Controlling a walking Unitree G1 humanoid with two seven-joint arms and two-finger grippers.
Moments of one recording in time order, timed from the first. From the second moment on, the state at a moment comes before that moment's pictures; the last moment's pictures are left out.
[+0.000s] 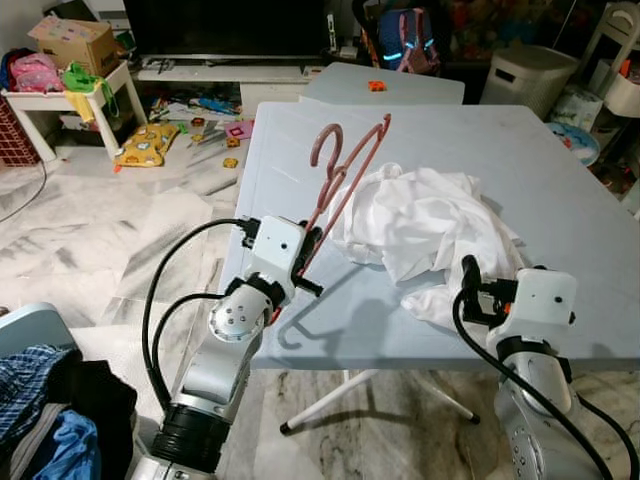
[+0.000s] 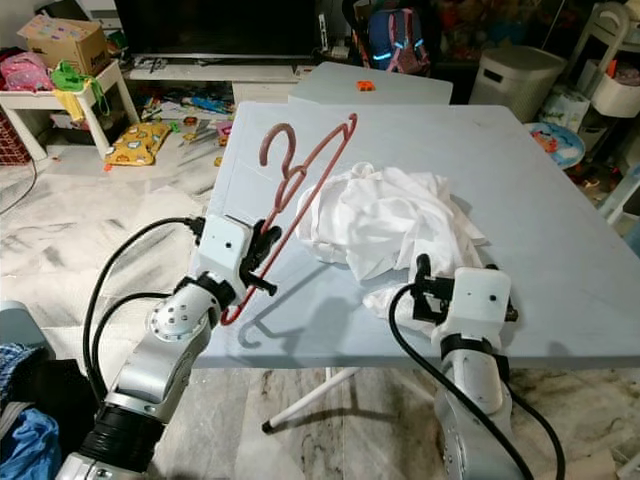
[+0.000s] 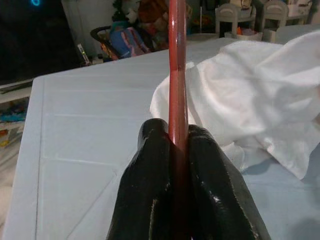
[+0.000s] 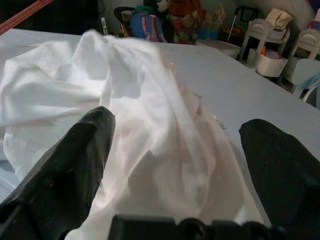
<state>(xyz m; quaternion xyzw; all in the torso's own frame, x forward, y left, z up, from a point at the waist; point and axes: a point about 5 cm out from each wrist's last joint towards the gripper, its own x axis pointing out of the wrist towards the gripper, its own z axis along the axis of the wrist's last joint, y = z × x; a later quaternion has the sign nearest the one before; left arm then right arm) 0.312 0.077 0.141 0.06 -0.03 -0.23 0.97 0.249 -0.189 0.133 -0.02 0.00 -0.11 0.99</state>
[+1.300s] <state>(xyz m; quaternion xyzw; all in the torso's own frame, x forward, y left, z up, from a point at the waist) 0.318 0.067 0.130 0.07 0.00 -0.25 0.97 0.269 -0.181 0.135 -0.04 0.00 -0.08 1.00</state>
